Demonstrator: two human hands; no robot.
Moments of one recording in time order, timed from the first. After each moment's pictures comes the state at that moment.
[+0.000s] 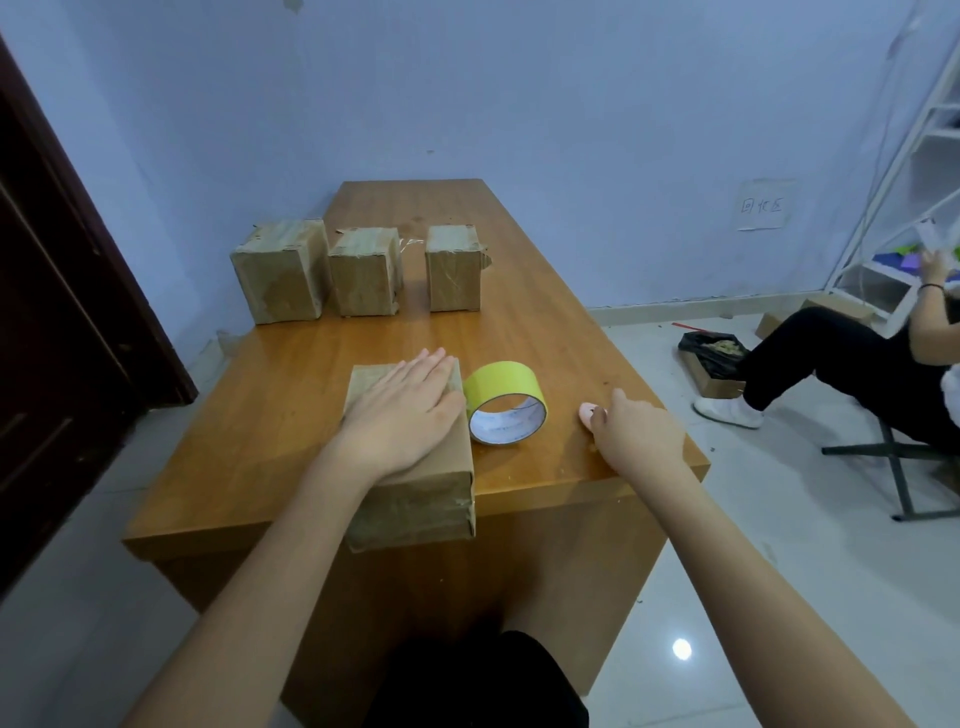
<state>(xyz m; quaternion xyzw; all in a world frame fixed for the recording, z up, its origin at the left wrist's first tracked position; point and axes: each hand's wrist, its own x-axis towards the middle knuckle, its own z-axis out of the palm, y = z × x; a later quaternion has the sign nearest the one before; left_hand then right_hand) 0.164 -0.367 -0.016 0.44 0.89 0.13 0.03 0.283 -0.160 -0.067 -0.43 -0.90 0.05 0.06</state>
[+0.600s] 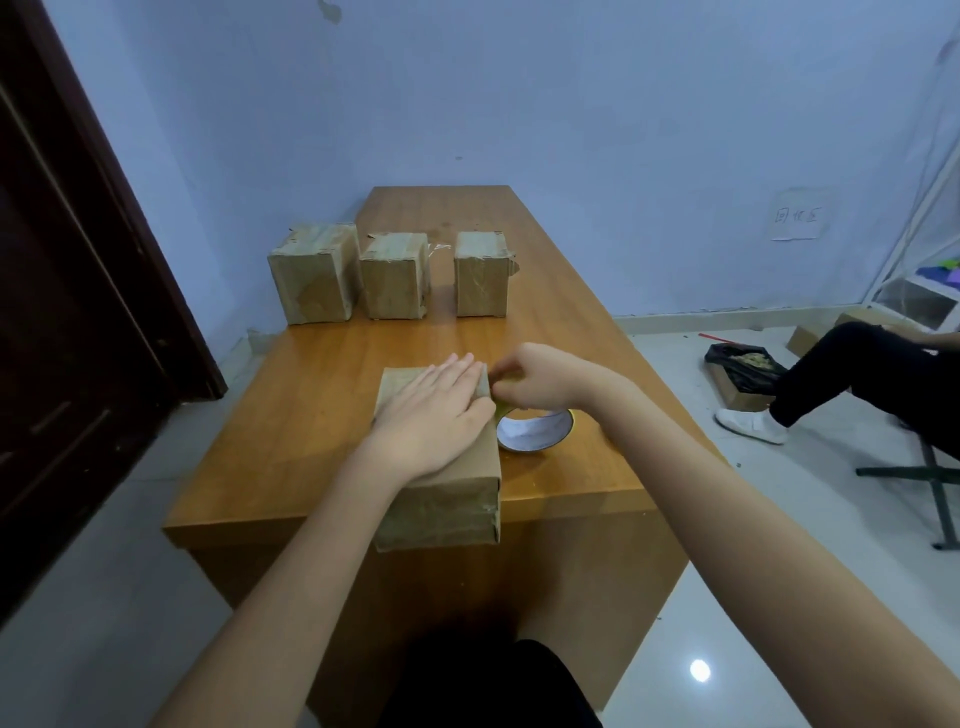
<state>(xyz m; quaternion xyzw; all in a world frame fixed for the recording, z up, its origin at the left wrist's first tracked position) 0.164 -0.367 -0.015 0.44 0.89 0.13 0.03 0.204 -0.206 0.002 -0.06 -0.98 0.20 -0.02</state>
